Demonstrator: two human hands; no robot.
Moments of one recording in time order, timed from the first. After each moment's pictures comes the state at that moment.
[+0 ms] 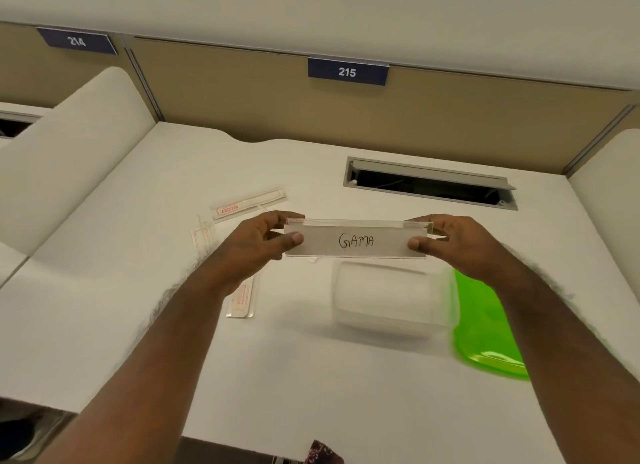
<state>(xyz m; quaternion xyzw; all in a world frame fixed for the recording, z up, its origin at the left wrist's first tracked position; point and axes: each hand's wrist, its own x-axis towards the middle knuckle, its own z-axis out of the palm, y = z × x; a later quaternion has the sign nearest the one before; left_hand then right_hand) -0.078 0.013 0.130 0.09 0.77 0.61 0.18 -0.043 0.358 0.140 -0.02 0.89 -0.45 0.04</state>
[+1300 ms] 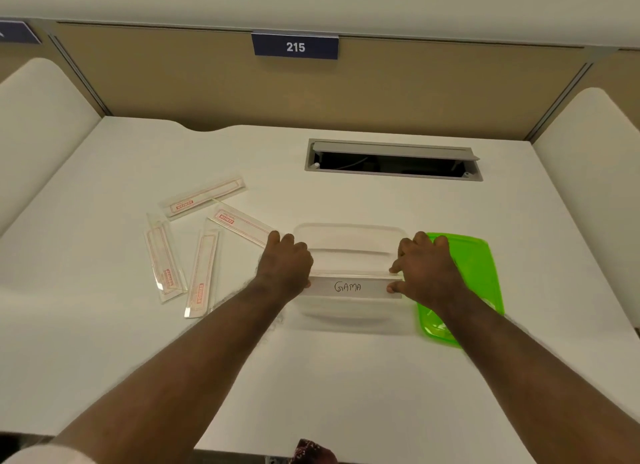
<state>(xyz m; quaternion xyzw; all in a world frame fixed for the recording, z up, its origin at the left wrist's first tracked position) -0.076 0.146 0.046 0.30 0.94 -0.14 0.05 -0.007 0.396 0.055 -0.05 0.99 0.12 0.07</state>
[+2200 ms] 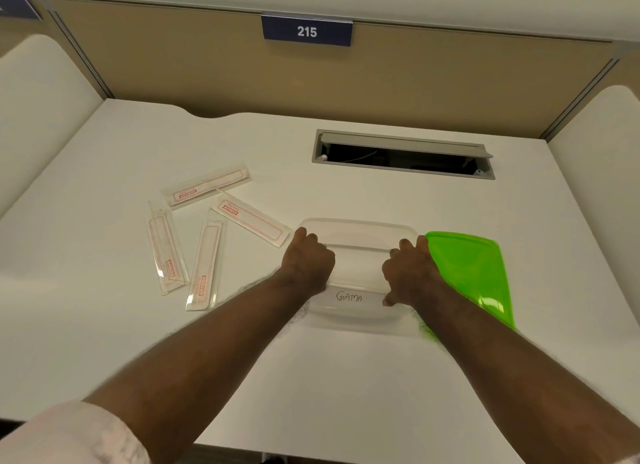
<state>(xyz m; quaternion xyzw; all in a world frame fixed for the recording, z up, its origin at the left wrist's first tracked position) -0.081 0.172 0.035 0.35 0.91 -0.19 0.08 -0.032 0.365 0.033 -0.08 0.95 0.23 0.19</state>
